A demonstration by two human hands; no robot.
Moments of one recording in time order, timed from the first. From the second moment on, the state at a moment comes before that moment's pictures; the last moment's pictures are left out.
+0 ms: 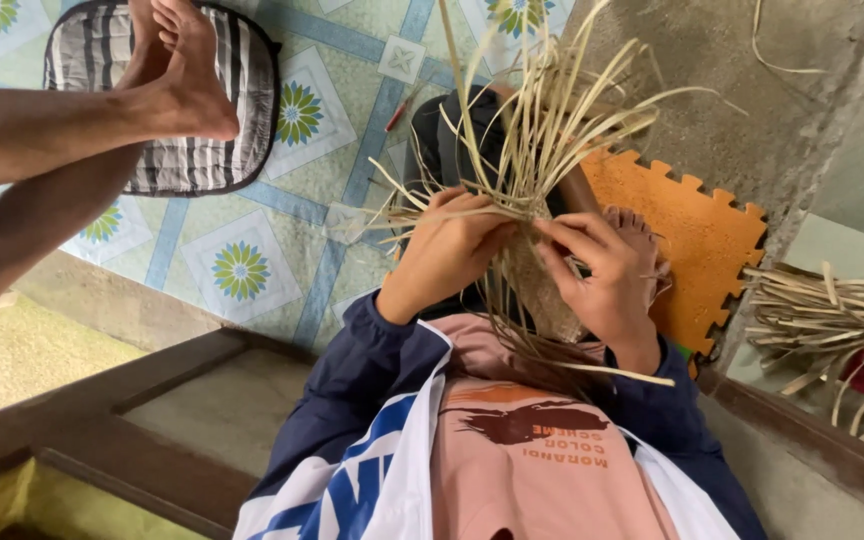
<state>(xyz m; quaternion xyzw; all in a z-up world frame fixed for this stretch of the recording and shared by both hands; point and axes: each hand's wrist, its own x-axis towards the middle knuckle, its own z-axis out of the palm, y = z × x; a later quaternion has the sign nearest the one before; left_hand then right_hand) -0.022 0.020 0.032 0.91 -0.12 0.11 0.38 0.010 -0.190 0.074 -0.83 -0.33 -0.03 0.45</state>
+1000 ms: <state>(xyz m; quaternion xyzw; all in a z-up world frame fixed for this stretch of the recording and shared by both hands) -0.025 0.004 0.081 0.73 -0.02 0.10 0.68 0.026 -0.179 0.060 -0.82 -0.33 -0.03 0.47</state>
